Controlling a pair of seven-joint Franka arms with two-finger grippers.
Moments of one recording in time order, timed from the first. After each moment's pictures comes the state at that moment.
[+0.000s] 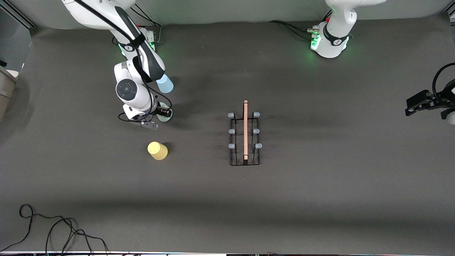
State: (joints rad) left arm 0.04 0.08 -0.01 -1.55 0.02 1.64 0.16; right arm 0.45 0.17 -0.06 -2.42 0.10 2.41 0.61
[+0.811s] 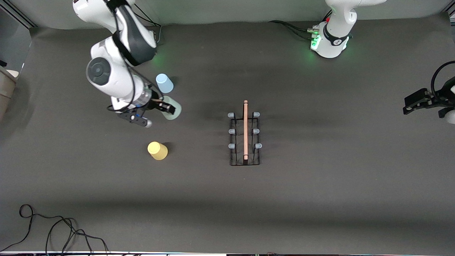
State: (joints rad) left arm 0.04 0.07 -0.01 -1.51 0.00 1.60 0.16; right arm 0.52 0.07 -0.05 -2.08 0.24 2.10 0.79
